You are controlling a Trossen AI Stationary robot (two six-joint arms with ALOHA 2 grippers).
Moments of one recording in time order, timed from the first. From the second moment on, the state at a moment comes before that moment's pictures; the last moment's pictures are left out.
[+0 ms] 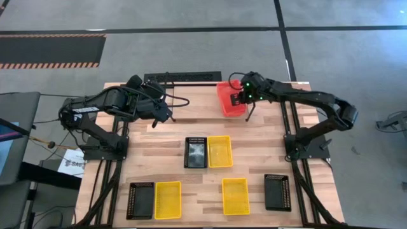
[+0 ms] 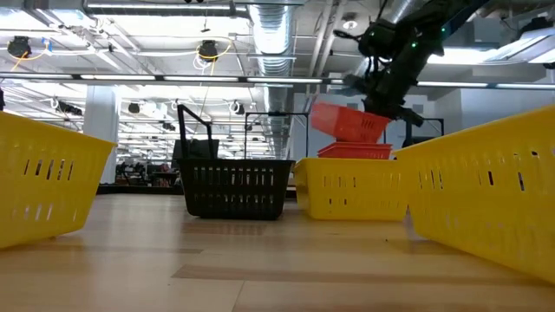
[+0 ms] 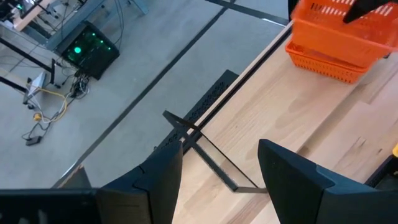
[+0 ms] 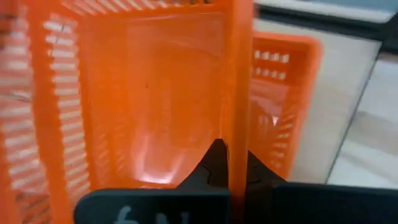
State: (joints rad) left arm -0.08 1.46 1.86 -1.55 -0.87 -0.57; right arm -0.59 1.42 0.98 -0.47 0.02 0.65
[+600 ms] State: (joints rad) left arm -0.08 1.46 1.86 -1.55 -0.87 -0.59; right arm -0.62 1.45 1.17 -0.78 0.07 0.58
